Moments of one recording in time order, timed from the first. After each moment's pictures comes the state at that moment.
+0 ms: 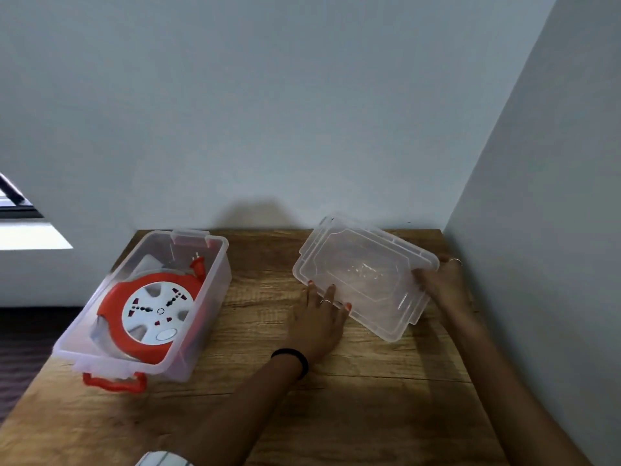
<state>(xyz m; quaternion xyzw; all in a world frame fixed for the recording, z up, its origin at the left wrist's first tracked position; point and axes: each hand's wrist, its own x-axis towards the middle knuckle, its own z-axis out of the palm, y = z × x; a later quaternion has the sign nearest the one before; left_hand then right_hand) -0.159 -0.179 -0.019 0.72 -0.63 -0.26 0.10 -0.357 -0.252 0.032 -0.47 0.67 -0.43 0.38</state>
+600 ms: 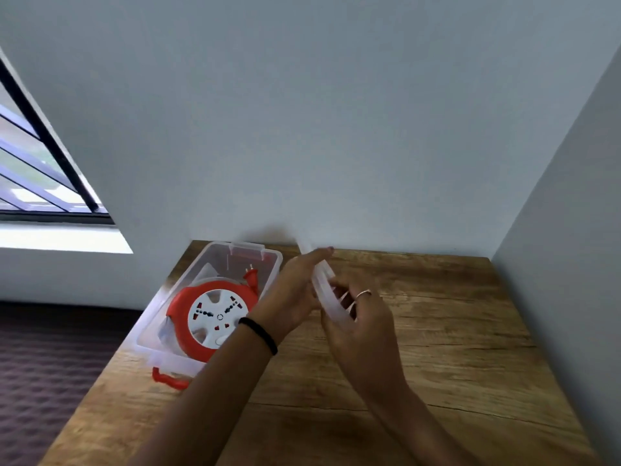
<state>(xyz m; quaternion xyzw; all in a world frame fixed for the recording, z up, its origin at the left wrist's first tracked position) -0.057 -0.161 0.106 0.50 -0.24 -0.64 0.53 -0.183 -0.119 0.087 -0.72 0.42 -0.47 0.27</state>
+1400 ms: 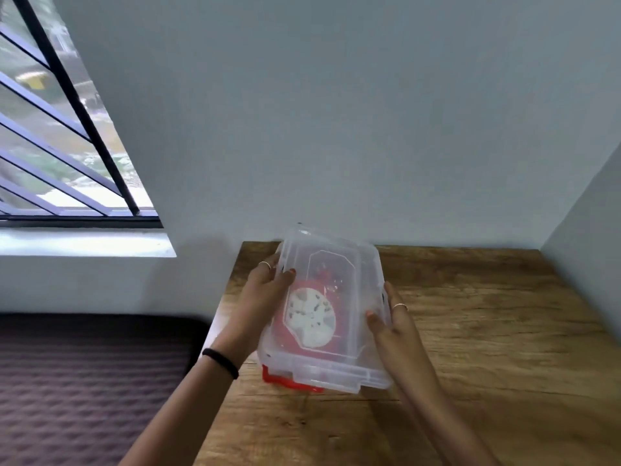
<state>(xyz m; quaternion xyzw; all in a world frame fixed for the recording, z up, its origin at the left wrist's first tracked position) 0.127 -0.080 0.093 0.62 -0.40 -0.43 0.52 -0.067 -0.077 0.065 -0.55 0.53 -0.40 0.51</state>
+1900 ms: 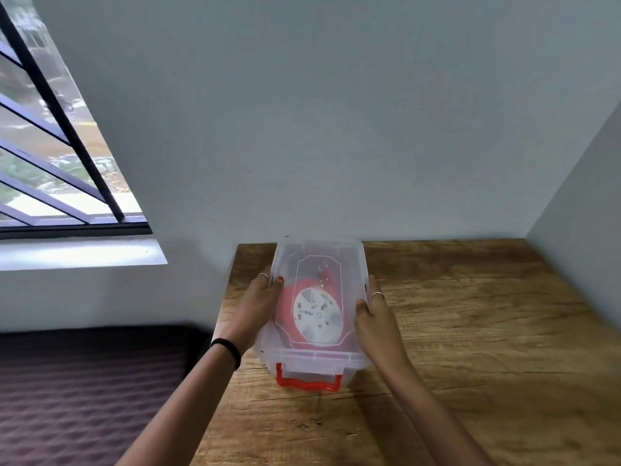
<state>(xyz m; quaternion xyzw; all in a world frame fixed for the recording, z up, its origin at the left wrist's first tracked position) 0.162 -0.099 0.056 0.70 -0.42 -0.39 0.42 -0.019 -0.097 0.039 -0.59 0.60 -0.36 0.41</state>
